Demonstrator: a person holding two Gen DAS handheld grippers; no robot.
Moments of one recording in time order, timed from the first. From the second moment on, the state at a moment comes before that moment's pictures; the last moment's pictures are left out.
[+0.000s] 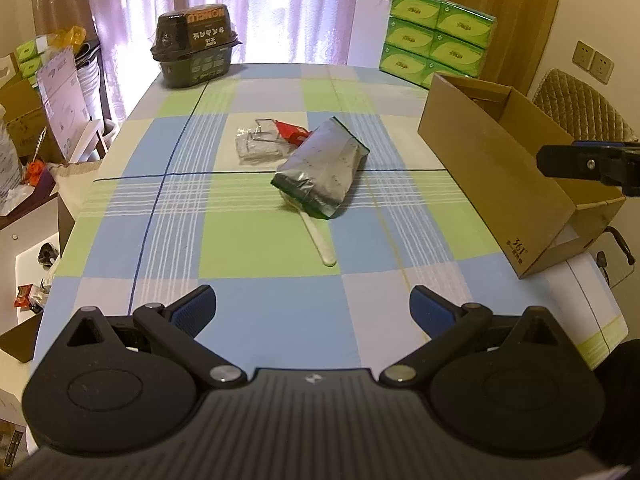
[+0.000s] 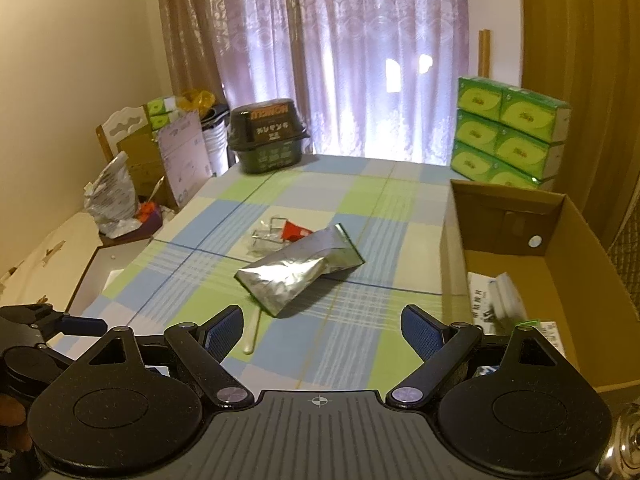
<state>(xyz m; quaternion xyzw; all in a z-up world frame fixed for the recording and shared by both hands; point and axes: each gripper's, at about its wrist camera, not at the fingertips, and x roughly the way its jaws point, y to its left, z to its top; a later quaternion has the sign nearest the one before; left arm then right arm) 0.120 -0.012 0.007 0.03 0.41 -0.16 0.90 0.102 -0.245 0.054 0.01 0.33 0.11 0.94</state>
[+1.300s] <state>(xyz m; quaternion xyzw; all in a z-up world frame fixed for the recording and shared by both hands) 0.248 0.014 -0.065 -0.01 0.43 -0.16 0.89 0.320 -0.204 -0.052 0.13 0.49 0.09 0.86</state>
